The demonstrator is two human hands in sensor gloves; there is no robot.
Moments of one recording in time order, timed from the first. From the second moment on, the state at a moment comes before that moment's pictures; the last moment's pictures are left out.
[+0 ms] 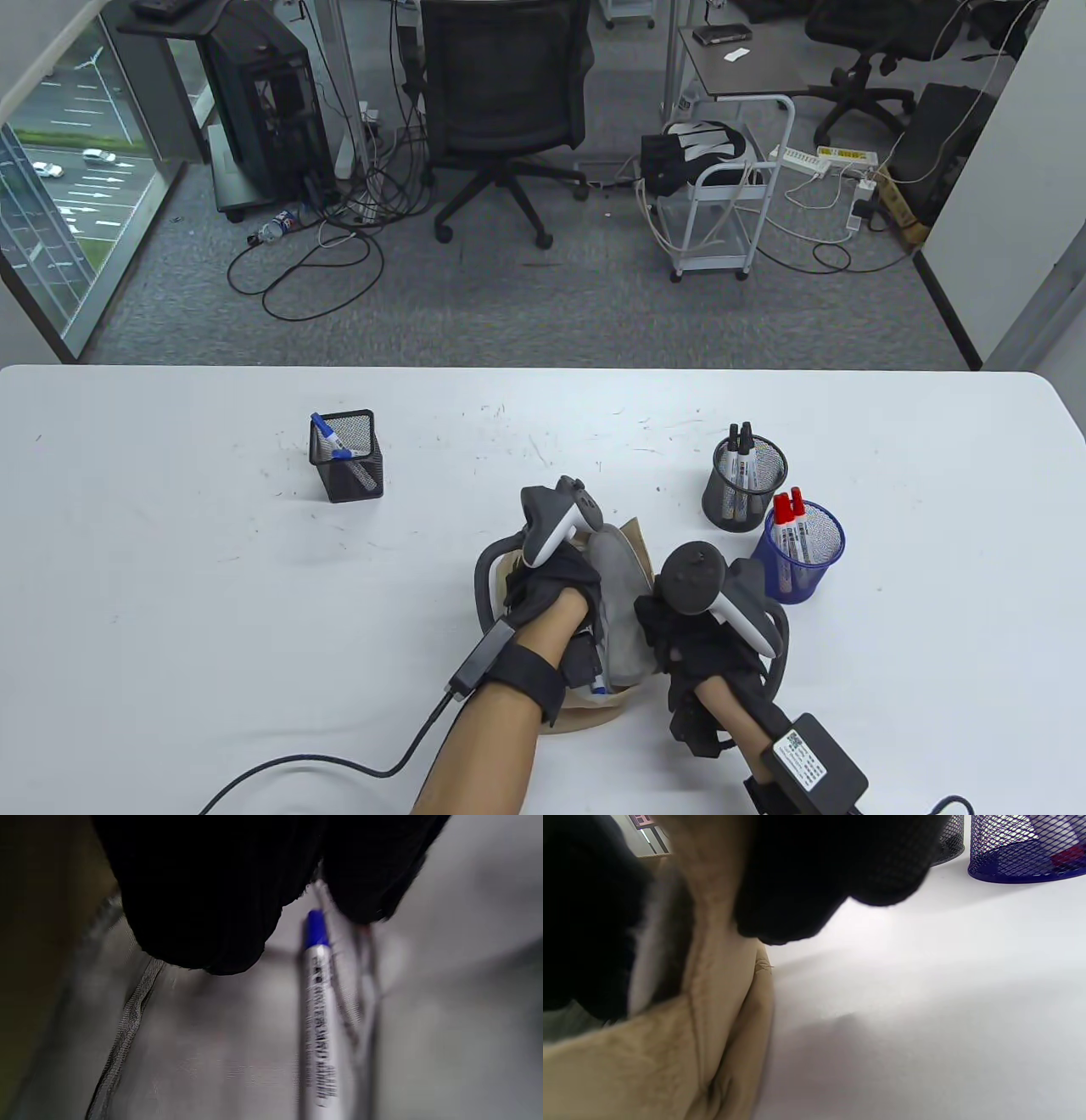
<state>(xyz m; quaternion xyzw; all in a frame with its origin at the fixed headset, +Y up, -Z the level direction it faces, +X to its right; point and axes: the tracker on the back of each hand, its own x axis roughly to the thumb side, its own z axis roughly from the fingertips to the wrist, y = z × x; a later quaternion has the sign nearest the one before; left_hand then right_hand) -0.017 -0.728 -0.412 -0.34 0.13 0.06 0.93 0.142 -0.714 -0.344 0.00 0.15 0.97 0.18</state>
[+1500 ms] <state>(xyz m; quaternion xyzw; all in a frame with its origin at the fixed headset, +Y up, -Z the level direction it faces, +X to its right) -0.279 -0.607 -0.466 0.10 0.29 0.29 0.91 0.138 -0.714 -0.345 0.01 0.15 0.97 0.18</state>
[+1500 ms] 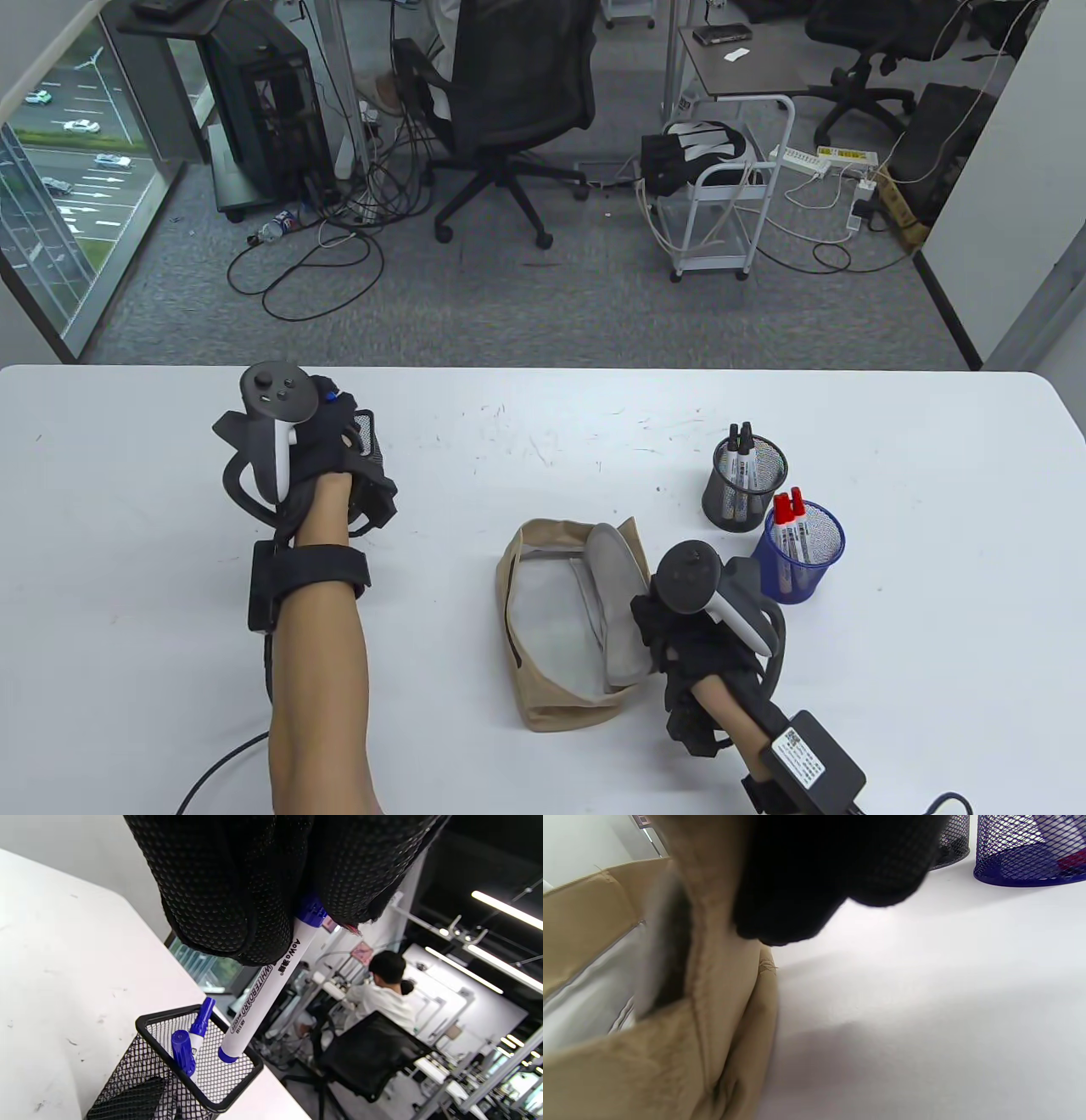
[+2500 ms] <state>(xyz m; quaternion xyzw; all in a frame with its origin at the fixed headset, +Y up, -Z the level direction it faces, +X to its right) -0.165 -0.683 -0.306 0.03 0.00 0.02 1.00 0.128 -0.705 -0.336 0.02 0.15 0.98 0.16</state>
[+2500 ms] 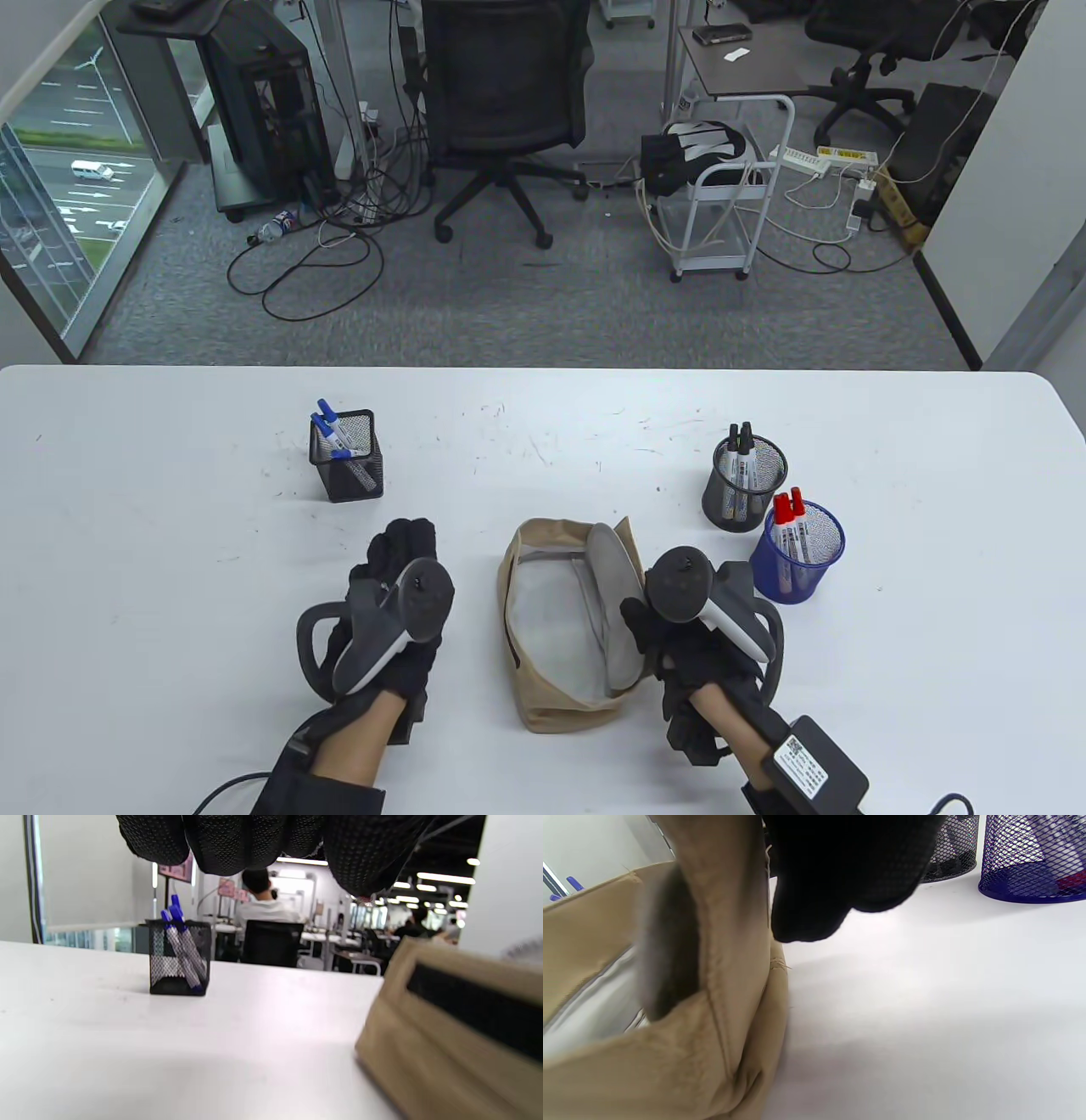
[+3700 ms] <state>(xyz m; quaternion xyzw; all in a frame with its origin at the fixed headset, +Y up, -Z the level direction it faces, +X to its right) -0.168 -0.765 -0.302 -0.14 -0.02 0.02 0.99 0.160 -0.669 -0.284 -0.02 -0.01 1.00 0.09</state>
